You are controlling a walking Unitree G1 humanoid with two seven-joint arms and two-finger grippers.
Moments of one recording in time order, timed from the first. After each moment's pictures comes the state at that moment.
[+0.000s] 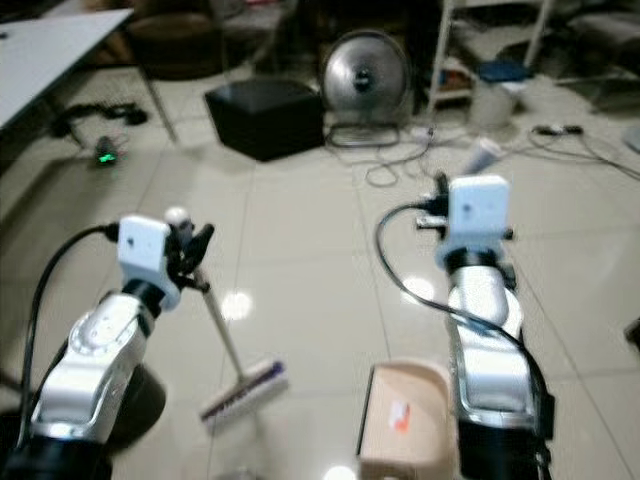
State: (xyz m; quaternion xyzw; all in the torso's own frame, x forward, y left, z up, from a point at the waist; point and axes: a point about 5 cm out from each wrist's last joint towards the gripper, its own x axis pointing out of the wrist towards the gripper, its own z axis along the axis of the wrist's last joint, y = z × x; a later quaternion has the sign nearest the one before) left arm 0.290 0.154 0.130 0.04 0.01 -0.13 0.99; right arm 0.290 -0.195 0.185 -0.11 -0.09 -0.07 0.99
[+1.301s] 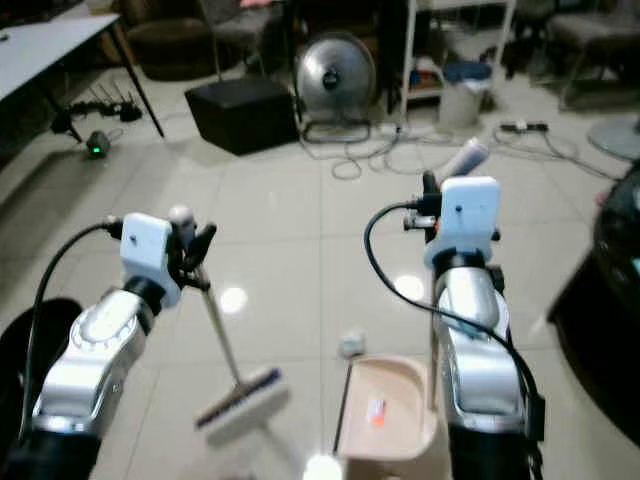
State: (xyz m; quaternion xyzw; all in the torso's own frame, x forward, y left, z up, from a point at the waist) left arm 0.294 0.152 0.127 0.03 0.03 -0.14 0.99; right arm 0.287 -0.185 0.182 -0.08 -0.09 -0.05 0.99
